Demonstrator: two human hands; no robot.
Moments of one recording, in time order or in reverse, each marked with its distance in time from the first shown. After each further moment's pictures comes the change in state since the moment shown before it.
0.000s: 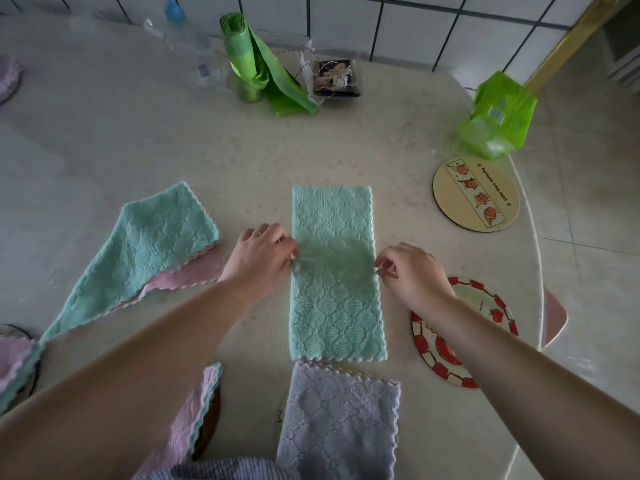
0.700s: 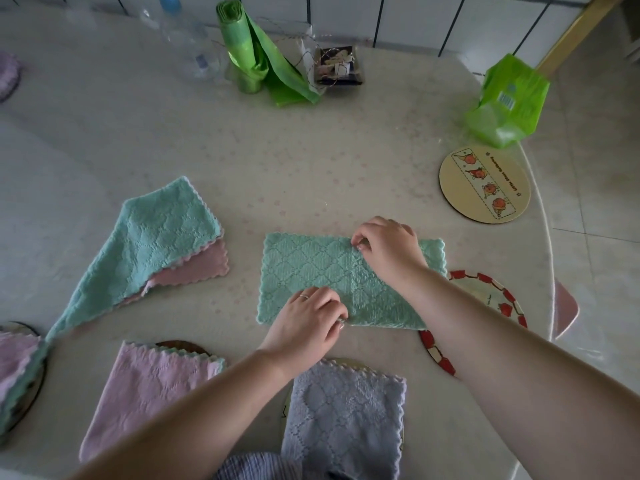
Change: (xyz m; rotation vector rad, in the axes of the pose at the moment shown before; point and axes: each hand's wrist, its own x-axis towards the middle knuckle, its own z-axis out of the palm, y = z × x) left_hand -0.057 0.072 0.042 -0.202 -0.018 0.168; right_hand 0.039 -0.029 0.010 -0.036 0.020 -0.051
